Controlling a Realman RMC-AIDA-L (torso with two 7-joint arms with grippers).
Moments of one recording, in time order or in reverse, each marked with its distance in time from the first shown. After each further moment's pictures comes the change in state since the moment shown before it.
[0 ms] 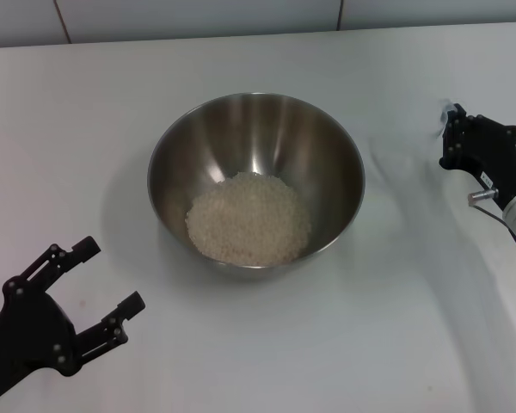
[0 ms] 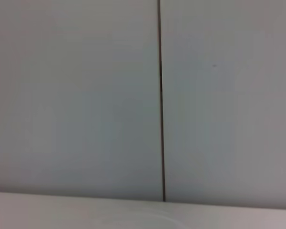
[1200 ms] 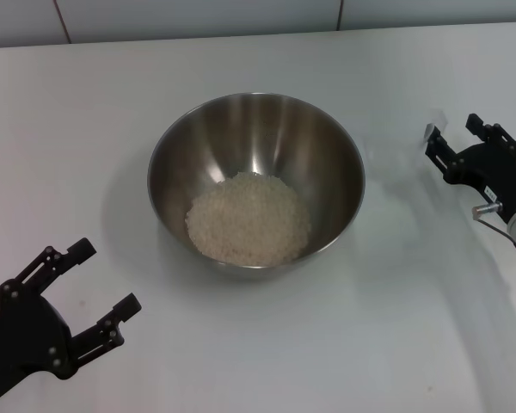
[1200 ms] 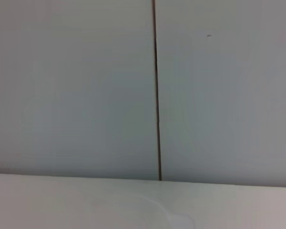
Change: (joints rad) left arm 0.011 0.000 -0.003 0.000 -0.004 0.014 0.000; right arm -0.026 -0.008 -0.020 0.010 -0.002 0.027 0.015
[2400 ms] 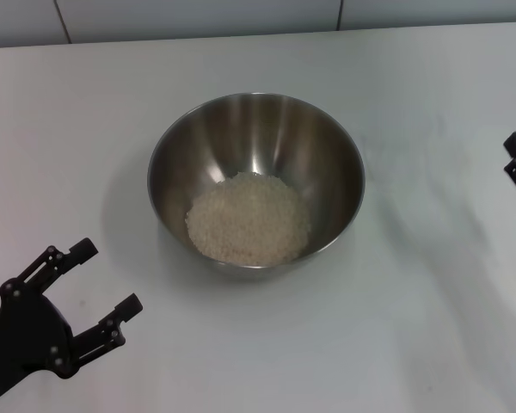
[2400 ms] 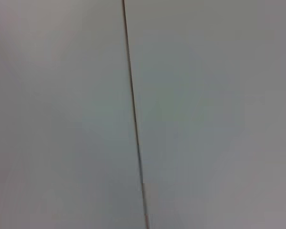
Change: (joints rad) left arm -0.004 0.001 0.005 0.006 0.004 -0.007 0.000; right arm -0.219 -0.007 -0.043 -0.047 0.005 -0.518 0.077
